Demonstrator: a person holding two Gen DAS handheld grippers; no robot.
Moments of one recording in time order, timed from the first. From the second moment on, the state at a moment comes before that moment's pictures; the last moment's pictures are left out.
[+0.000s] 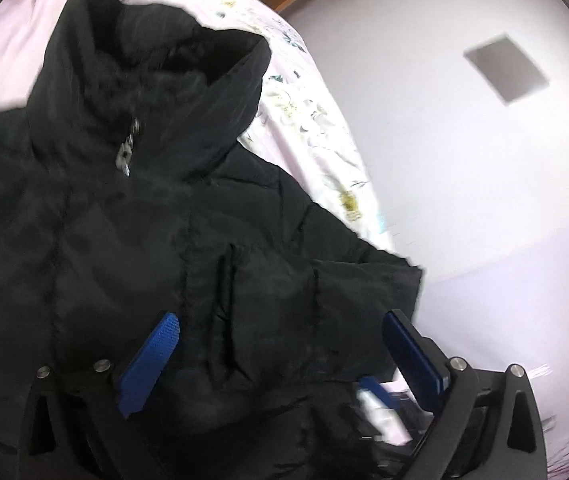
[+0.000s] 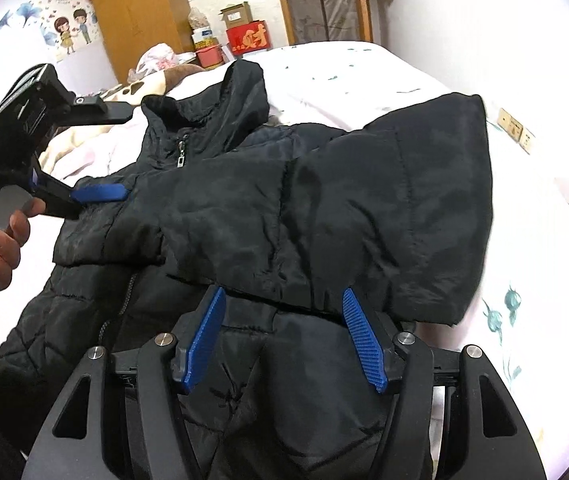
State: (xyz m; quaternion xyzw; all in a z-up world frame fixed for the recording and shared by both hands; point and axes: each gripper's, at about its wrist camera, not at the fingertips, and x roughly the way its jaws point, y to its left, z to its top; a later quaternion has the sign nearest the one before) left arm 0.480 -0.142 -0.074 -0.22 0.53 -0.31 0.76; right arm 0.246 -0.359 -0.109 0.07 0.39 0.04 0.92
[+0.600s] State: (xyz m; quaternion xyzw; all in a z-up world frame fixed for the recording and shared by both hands) left arm 0.482 -0.189 -0.120 -0.16 0.60 -0.24 0.75; right arm 0.236 -0.402 -0.087 0.09 0.35 -0.02 0.93
